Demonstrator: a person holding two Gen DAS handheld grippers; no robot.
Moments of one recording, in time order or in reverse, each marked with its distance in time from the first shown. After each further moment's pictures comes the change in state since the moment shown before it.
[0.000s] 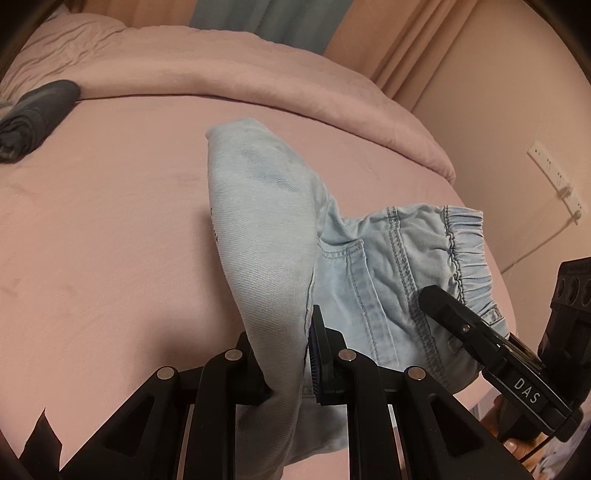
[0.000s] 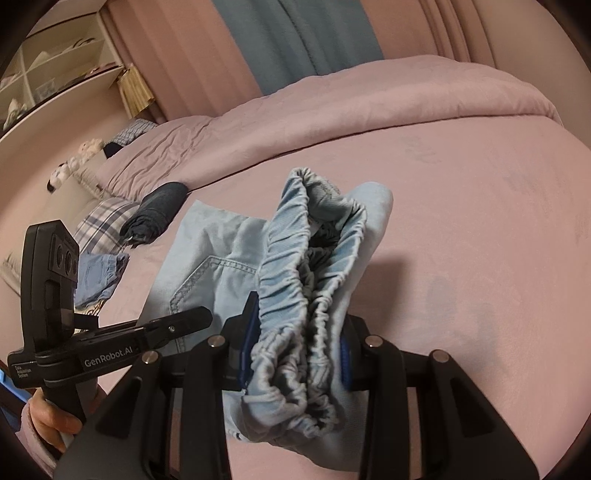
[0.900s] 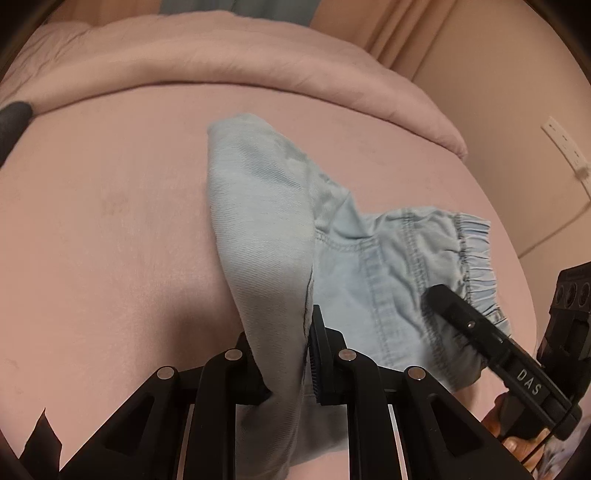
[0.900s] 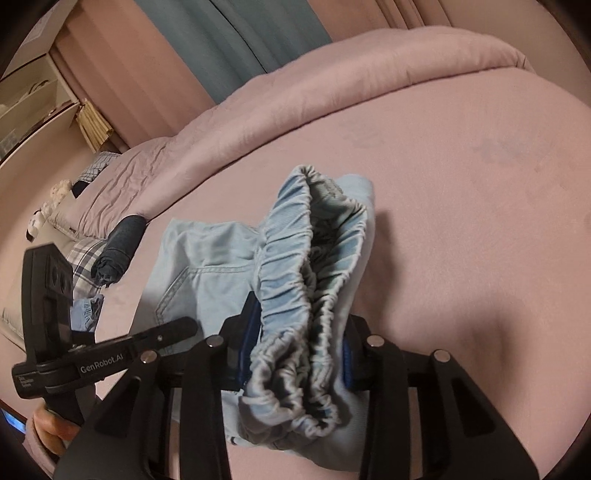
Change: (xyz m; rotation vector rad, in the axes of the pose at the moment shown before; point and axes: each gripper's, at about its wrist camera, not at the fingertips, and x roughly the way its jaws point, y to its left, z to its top) left arm 0.067 -0.035 0.031 0.083 0.093 0.027; right arm 0.034 -0.092 0.023 0.176 0.001 -0.033
